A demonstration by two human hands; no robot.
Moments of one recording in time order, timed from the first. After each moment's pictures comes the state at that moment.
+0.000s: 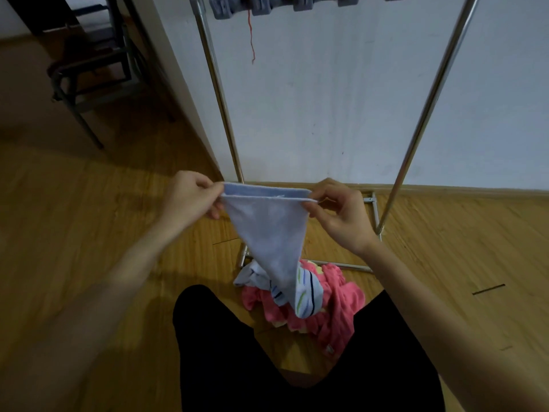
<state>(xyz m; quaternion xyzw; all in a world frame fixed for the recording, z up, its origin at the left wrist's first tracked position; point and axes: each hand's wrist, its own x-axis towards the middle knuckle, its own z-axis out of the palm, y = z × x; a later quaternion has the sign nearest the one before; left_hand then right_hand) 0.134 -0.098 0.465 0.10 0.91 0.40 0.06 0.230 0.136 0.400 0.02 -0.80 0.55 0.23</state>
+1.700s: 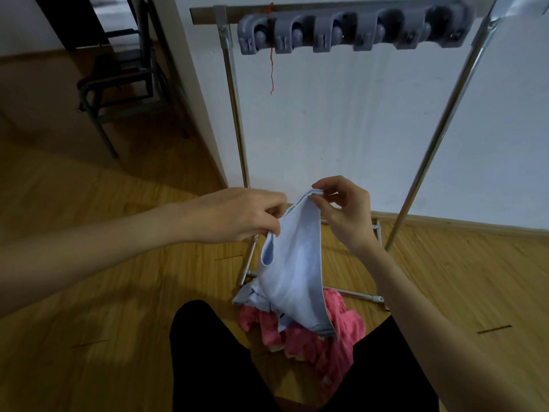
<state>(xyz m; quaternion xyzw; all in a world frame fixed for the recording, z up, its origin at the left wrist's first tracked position) 0.139 -0.073 0.514 0.70 0.72 0.00 -0.06 0.201 0.136 0.434 -0.01 -0.77 0.56 0.30</state>
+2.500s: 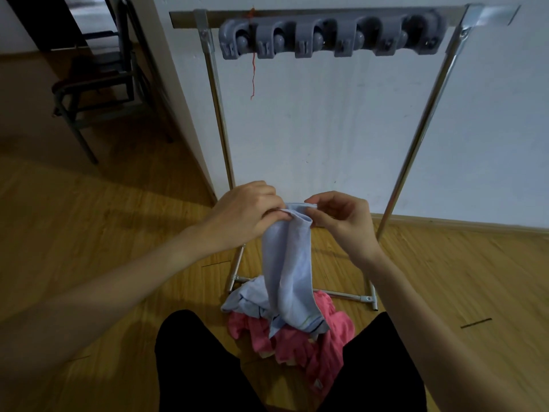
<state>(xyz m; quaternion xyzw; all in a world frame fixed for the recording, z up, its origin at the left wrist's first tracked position) 0.140 -0.039 0.483 0.54 0.82 0.17 -0.12 0.225 0.146 0.438 0.00 -0.68 0.70 0.20</state>
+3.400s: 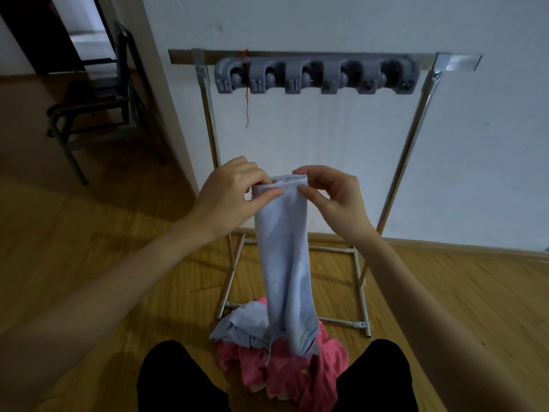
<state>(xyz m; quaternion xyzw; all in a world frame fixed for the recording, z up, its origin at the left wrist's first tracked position) 0.111 -0.025 0.526 0.50 0.79 0.26 -0.25 0.186 0.166 0.499 0.09 -0.77 0.56 0.29</state>
